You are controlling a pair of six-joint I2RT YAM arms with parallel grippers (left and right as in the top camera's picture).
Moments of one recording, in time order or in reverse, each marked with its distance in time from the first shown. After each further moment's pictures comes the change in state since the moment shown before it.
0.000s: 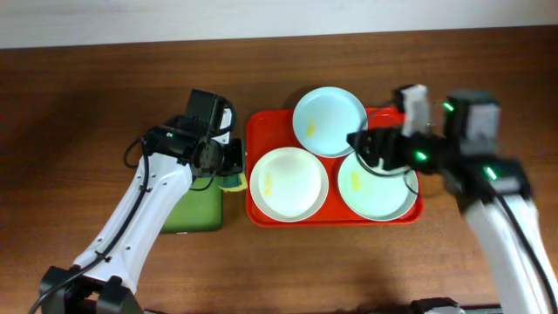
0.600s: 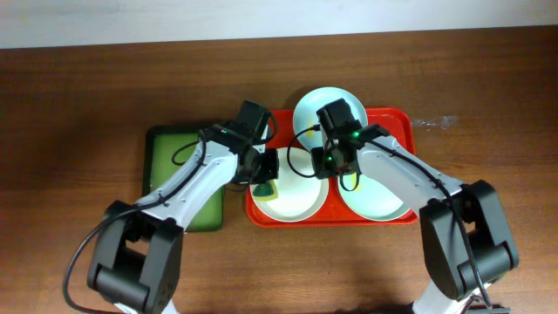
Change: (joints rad) left arm -0.147 0.259 0.000 0.146 0.038 -0.131; right arm 0.335 0.568 0.021 0.105 0.595 0.113
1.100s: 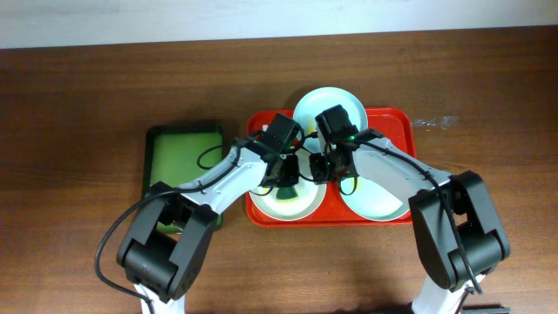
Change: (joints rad) left arm -0.119 0.136 0.000 0.170 -0.109 -0.095; right arm -0.001 0.056 -0.027 0.046 -0.038 -0.013
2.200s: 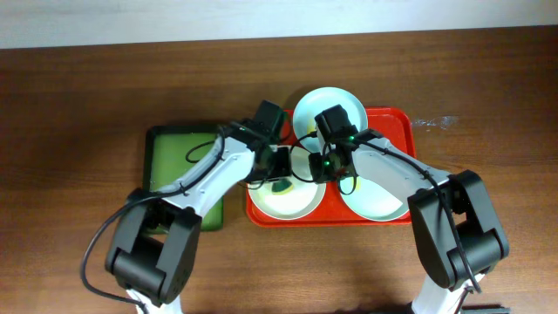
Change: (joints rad) left arm 0.064 -0.048 0.069 -0.164 0.084 -0.001; right arm 0.000 0.004 0.000 0.018 0.000 -0.001
